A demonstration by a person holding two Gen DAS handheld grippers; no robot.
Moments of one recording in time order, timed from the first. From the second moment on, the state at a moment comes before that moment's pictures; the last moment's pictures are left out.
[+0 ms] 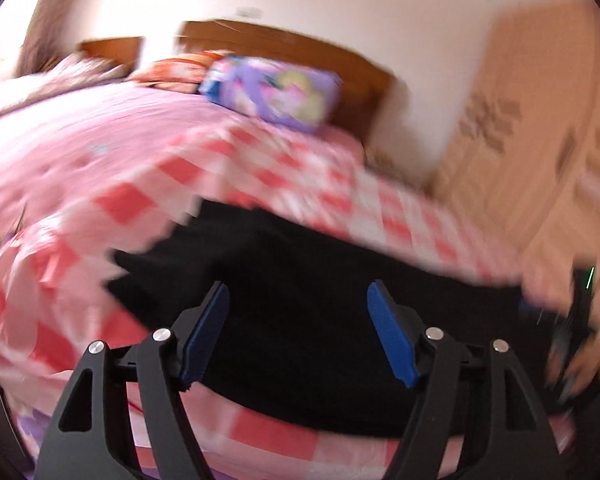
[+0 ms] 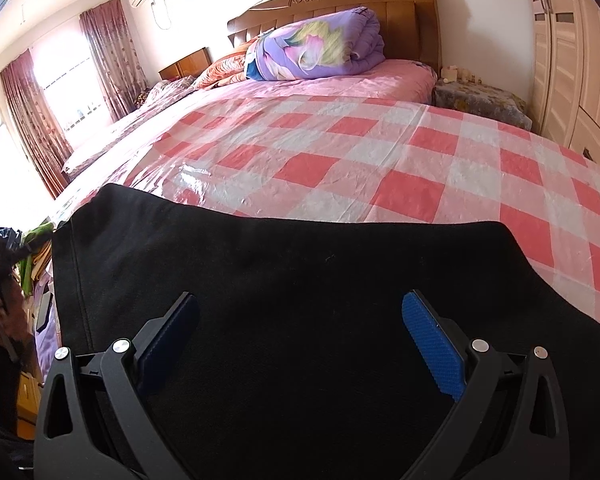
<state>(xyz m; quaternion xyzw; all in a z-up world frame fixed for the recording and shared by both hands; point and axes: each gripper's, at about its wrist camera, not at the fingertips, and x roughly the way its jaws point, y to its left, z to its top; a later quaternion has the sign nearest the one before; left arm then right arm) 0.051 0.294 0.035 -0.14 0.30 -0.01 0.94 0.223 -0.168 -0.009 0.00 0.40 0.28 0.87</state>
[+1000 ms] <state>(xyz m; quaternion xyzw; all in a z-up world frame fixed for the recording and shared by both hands) 0.013 0.286 0.008 -0.13 0.38 0.02 0.92 0.112 -0.136 -0.013 -0.13 0.42 0.28 0.85</state>
